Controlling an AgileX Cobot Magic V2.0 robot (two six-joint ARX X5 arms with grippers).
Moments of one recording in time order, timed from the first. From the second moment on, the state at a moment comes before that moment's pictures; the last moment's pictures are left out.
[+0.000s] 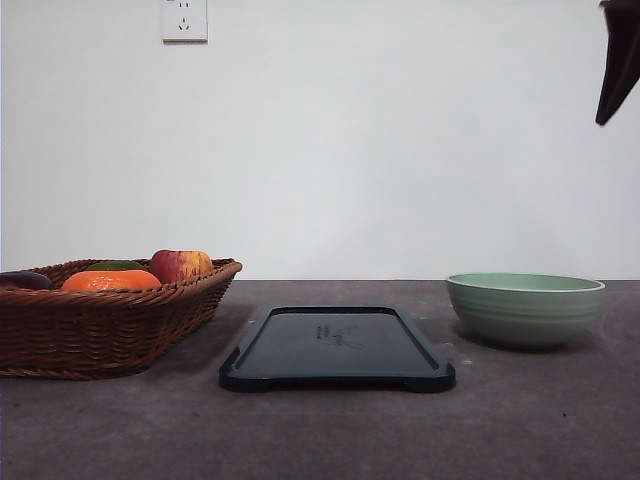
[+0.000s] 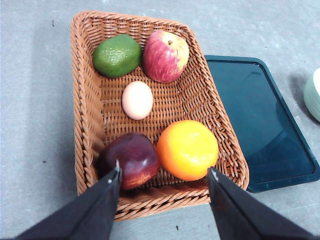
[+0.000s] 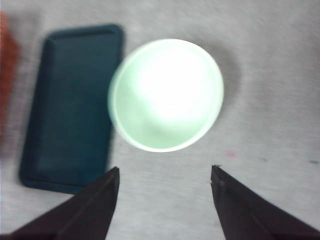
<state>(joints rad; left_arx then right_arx) 0.03 0.66 0.70 -0.65 0.35 -0.07 0.02 1.25 1.18 -0.91 -0.30 0.16</state>
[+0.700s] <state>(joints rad) 0.03 0.66 0.70 -0.65 0.35 -0.07 0.02 1.73 1.35 -0.87 -0.23 0.05</state>
